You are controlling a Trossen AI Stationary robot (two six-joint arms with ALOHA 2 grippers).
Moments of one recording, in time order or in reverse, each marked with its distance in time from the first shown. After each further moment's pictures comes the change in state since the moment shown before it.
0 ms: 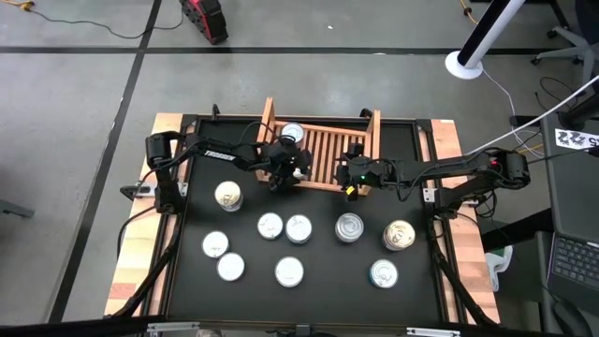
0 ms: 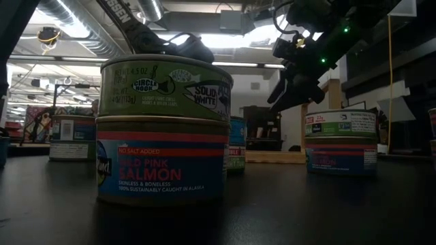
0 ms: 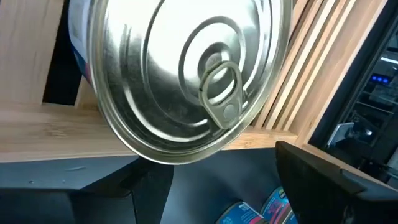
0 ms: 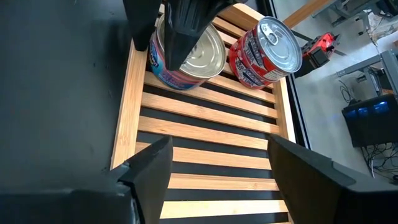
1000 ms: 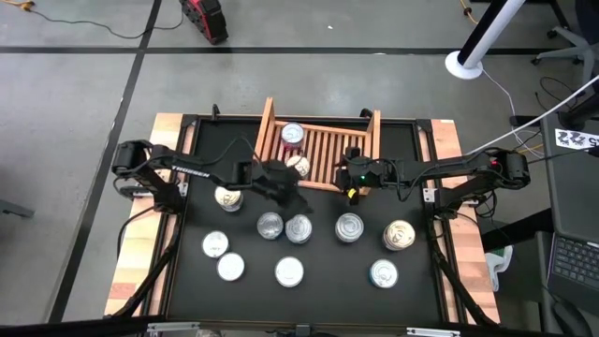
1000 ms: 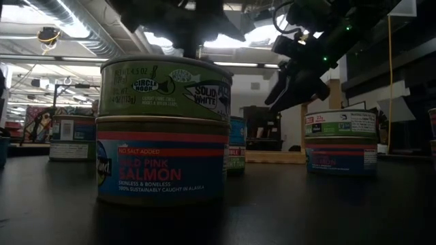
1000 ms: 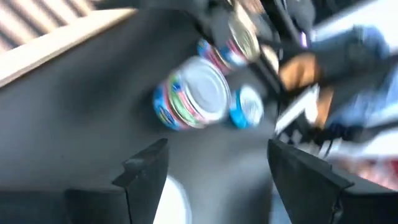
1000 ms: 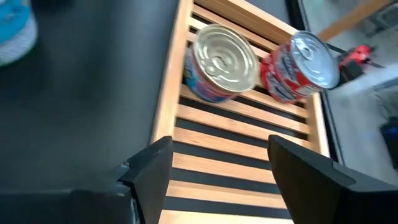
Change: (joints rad) left arm -0.307 -0.263 0.000 -0.020 0.042 0.885; right arm 0.000 0.000 0.000 0.001 -0.141 0.000
